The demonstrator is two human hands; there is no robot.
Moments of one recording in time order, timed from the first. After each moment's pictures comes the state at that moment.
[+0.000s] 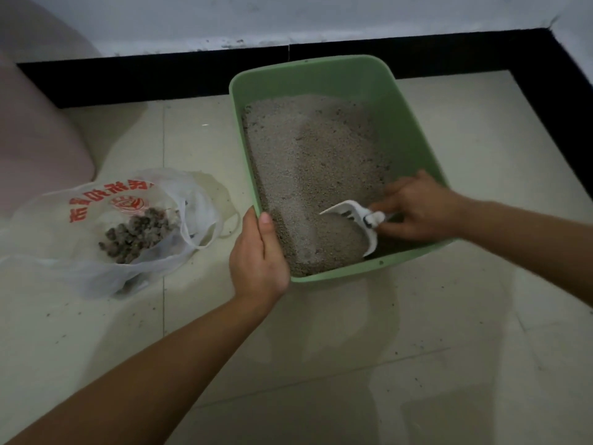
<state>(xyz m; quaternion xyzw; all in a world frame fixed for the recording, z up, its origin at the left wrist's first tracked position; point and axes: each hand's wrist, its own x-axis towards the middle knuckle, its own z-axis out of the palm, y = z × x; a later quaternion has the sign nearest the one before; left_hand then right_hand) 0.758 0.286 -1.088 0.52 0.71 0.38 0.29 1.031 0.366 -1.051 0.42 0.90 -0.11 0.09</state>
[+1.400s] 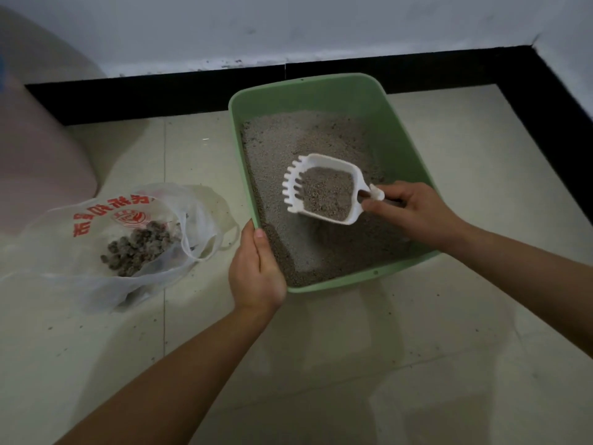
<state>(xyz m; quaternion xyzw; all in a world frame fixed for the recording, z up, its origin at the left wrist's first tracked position) 0.761 0.286 -1.085 0.48 0.72 0.38 0.31 1.009 0.348 -1.040 0.60 0.67 -0.36 -0.25</state>
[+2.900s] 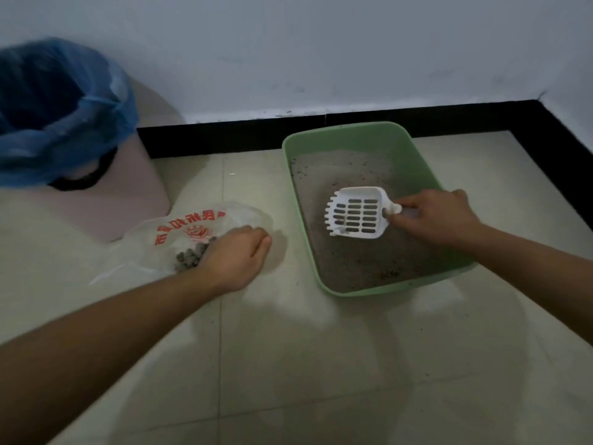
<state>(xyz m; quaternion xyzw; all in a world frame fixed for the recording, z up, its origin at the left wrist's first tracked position) 0.624 0.325 -1.025 0.80 0.58 0.06 0.16 0.966 0.354 -0.988 0.67 0.74 -0.04 0.00</state>
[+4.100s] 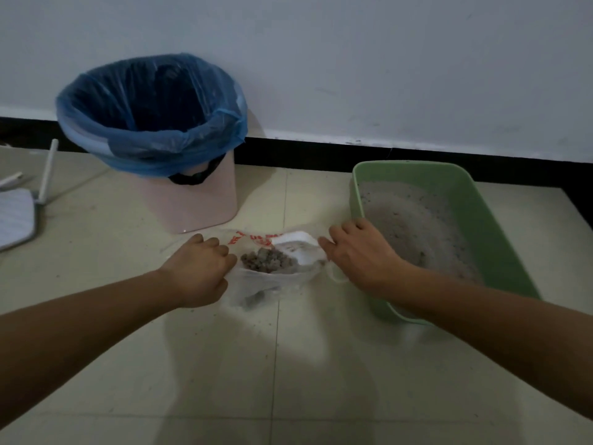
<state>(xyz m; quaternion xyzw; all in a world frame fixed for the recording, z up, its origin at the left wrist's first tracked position) 0.448 0.289 -1.001 0.84 0.50 -0.21 -0.05 0.738 0.337 -0.980 0.35 0.90 0.18 0.17</state>
